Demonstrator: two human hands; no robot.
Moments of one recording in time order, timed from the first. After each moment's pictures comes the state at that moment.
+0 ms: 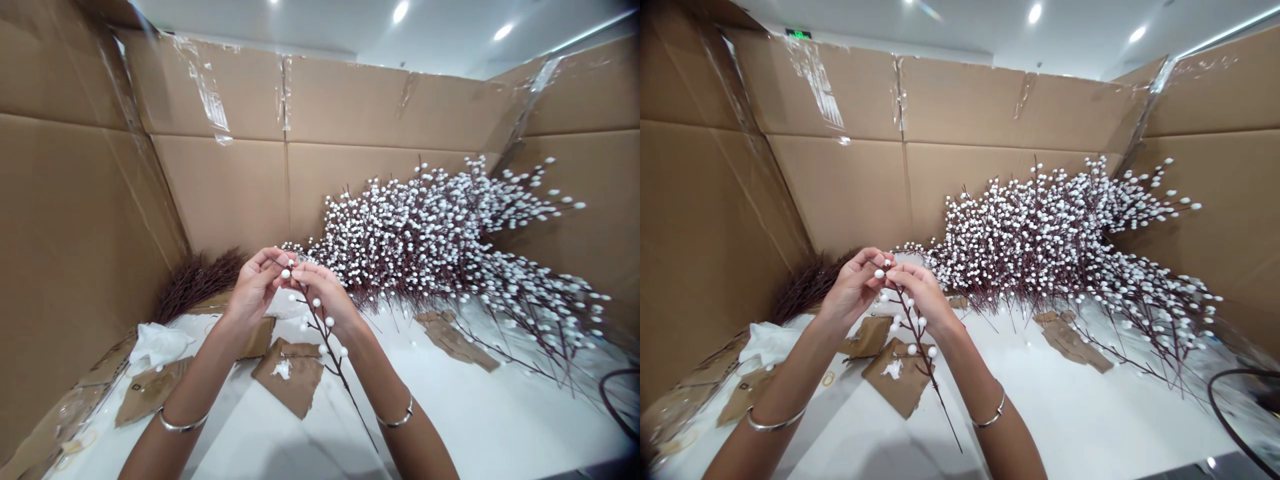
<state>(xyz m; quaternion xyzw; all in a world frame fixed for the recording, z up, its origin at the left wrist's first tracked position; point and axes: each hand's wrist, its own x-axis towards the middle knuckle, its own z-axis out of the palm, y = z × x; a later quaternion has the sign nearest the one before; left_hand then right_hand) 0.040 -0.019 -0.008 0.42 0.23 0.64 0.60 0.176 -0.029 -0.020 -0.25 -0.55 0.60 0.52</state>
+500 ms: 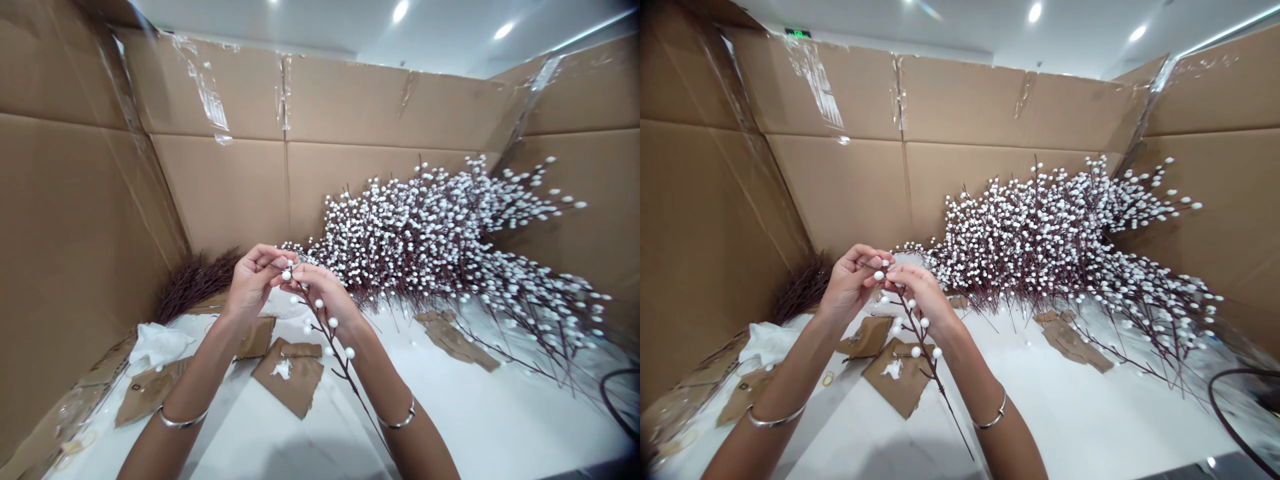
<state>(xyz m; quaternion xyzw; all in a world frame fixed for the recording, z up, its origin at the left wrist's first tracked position) 0.037 -0.017 -0.009 0.48 0.24 0.66 0.52 0.174 -0.034 -0.014 -0.24 -0.54 0.62 0.52</state>
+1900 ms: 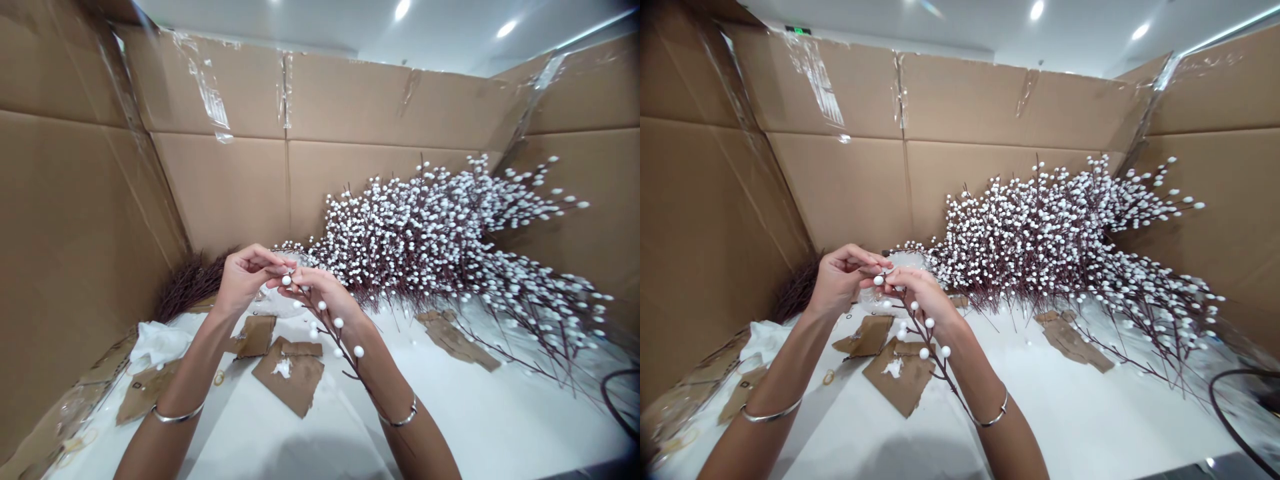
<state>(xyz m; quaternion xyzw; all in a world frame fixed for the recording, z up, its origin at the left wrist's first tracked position) 0.015 -0.008 -0.013 0.62 0.22 0.64 0.41 0.177 -0.034 -0.014 -0.20 -0.50 0.70 0.48</state>
